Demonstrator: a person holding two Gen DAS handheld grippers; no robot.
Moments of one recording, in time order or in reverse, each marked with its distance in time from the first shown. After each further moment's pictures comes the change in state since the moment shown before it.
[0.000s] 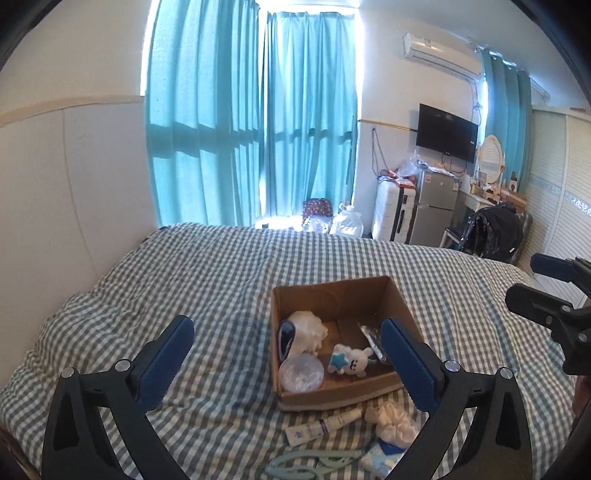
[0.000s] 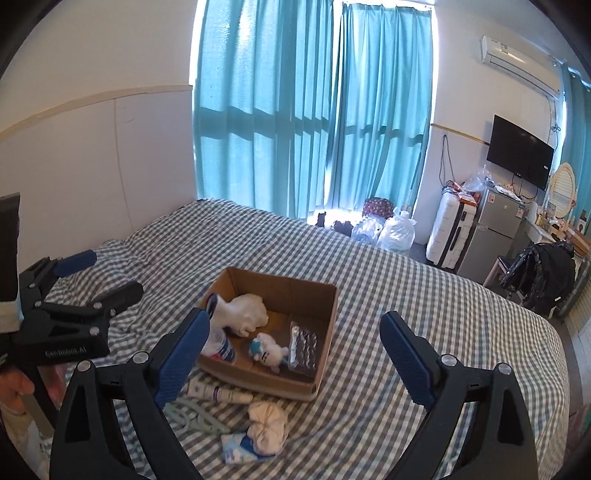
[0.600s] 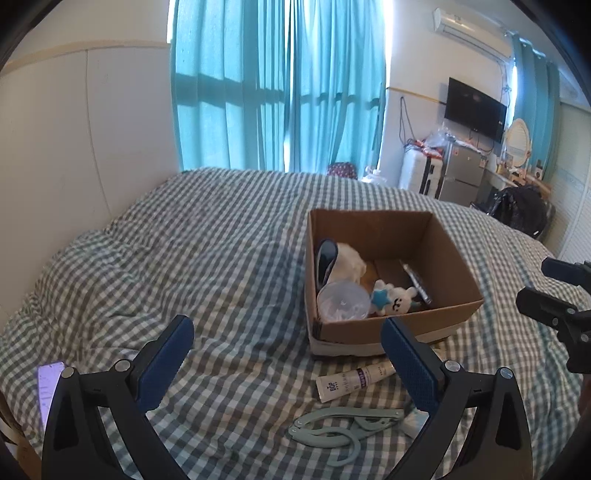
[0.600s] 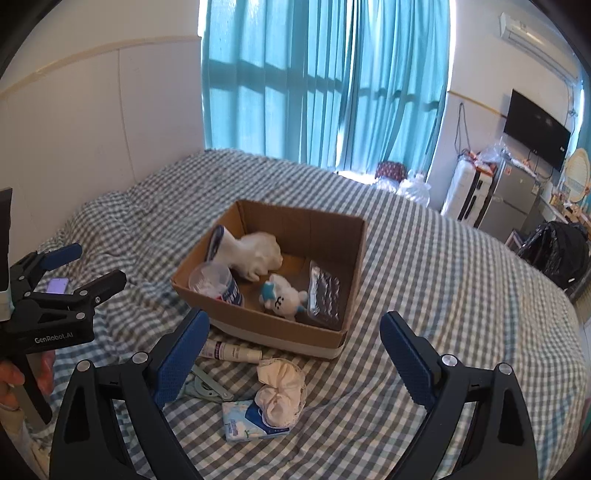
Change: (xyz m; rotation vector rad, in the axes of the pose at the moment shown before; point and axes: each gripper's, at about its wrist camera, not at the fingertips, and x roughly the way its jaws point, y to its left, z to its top) left arm 0.045 0.026 -0.077 -0.050 0.132 0.077; right arm 0.065 0.019 -0.066 -0.011 0.149 0.036
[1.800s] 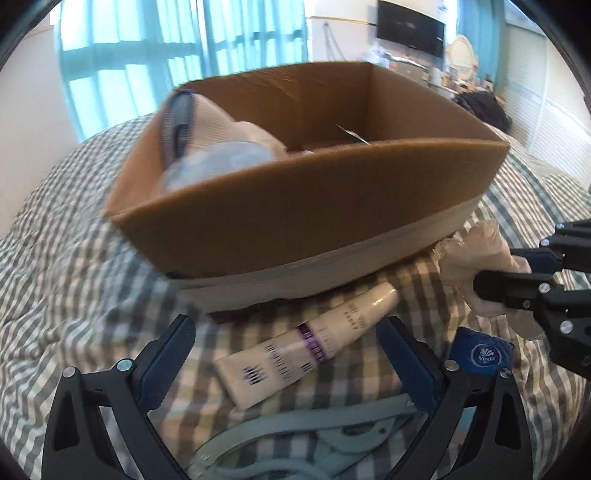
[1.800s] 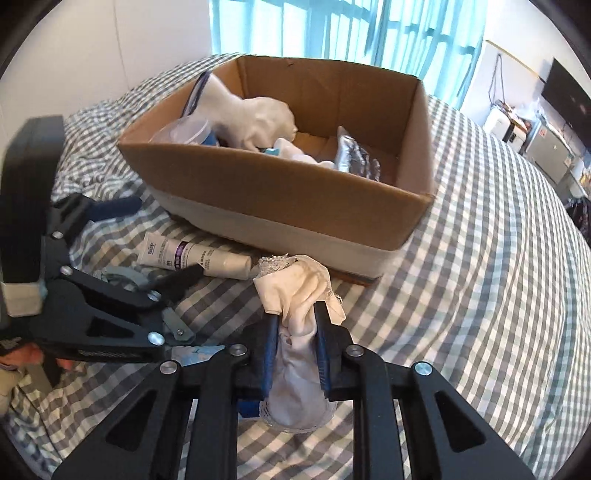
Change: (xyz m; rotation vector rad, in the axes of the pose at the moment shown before) left arm 0.125 -0.078 -0.070 0.268 0.211 -0.181; right arm 0.109 -0.005 -0.080 -0.051 0.278 0.053
